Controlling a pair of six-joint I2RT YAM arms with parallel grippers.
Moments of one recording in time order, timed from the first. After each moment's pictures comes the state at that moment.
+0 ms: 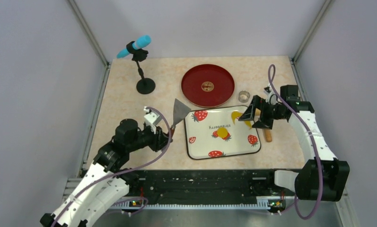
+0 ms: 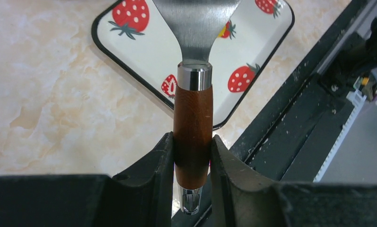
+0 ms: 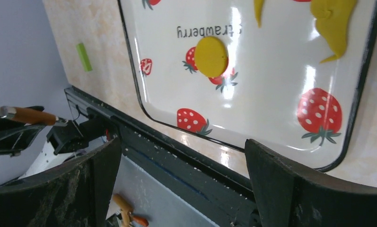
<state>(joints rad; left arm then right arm) -0.53 0.55 0.63 -0.51 0.36 -0.16 -0.06 1.21 0.97 -0.88 -0.68 0.25</state>
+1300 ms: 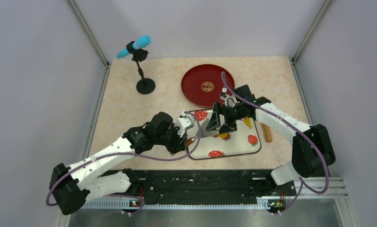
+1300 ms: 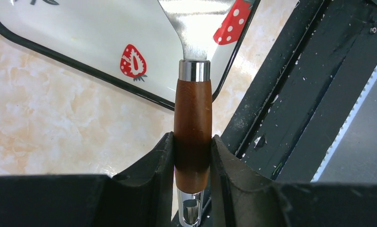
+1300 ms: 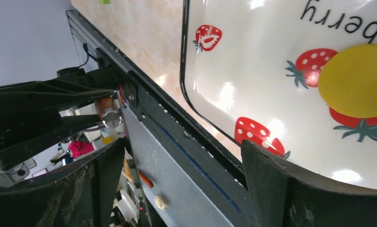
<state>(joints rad) -0.82 1.03 0.77 -0.54 0.29 0.02 0.45 1.48 1.01 -0.57 -0.73 0.50</state>
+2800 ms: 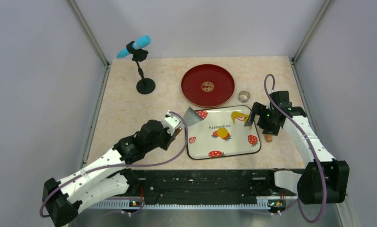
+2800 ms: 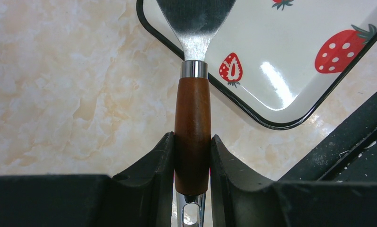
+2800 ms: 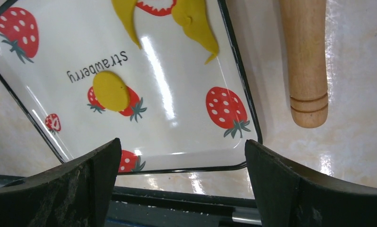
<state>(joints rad) -0.82 0.80 0.62 -0.43 -0.11 0.01 0.05 1.18 0.88 -0.79 -0.20 0.41</state>
